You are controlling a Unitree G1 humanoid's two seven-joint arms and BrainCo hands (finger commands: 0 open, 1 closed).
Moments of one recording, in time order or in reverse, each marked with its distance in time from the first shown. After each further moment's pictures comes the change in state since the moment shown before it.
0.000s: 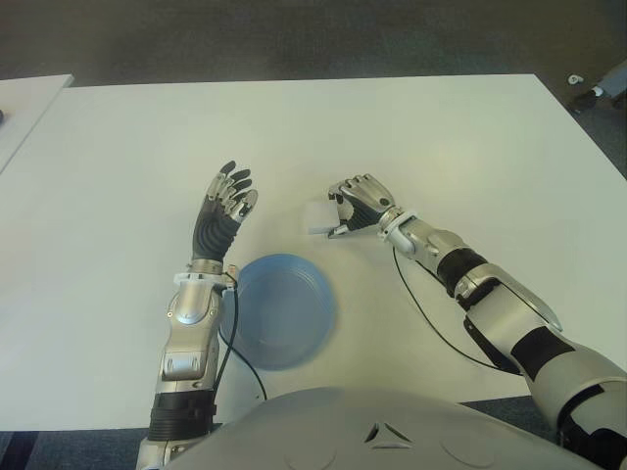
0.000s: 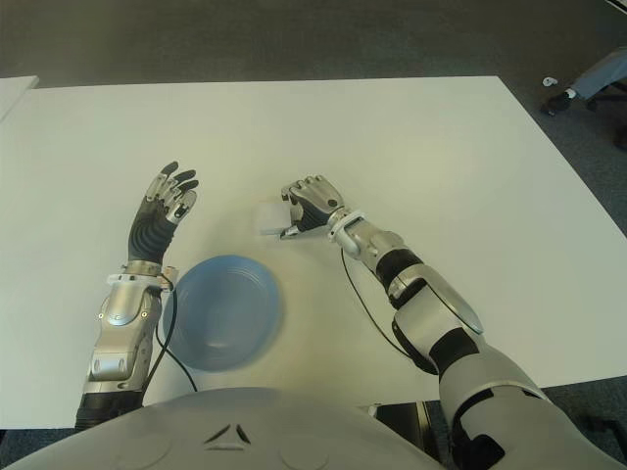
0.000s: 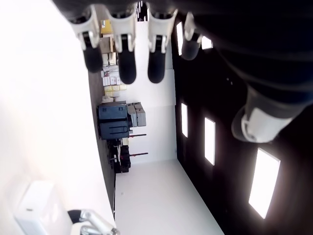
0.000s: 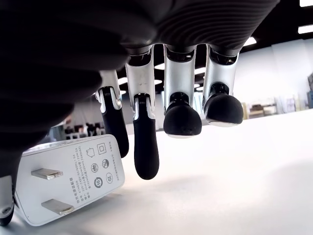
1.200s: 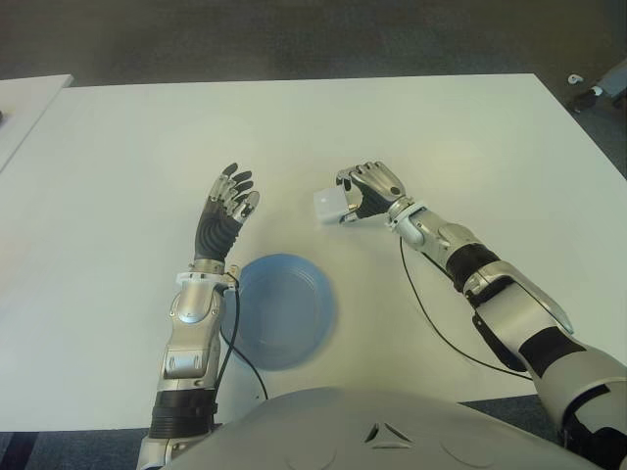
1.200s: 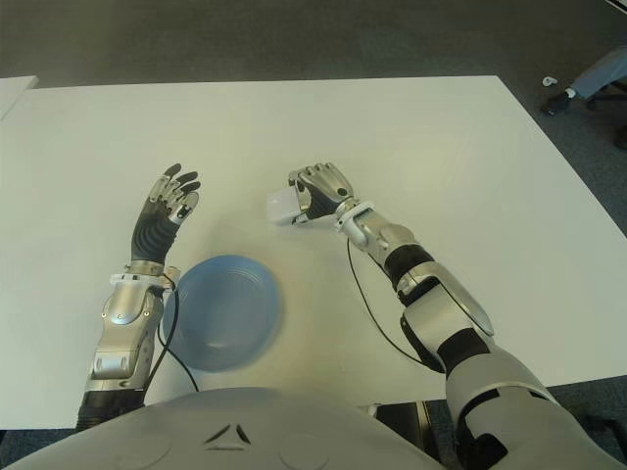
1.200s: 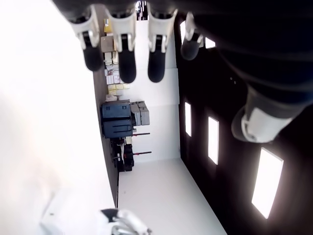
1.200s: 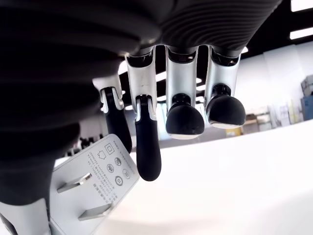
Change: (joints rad) left arm -0.006 0.000 -0.002 0.030 0.000 -0.001 0.000; right arm 0.002 -0.049 -0.088 -0.108 0.034 -0.021 0.023
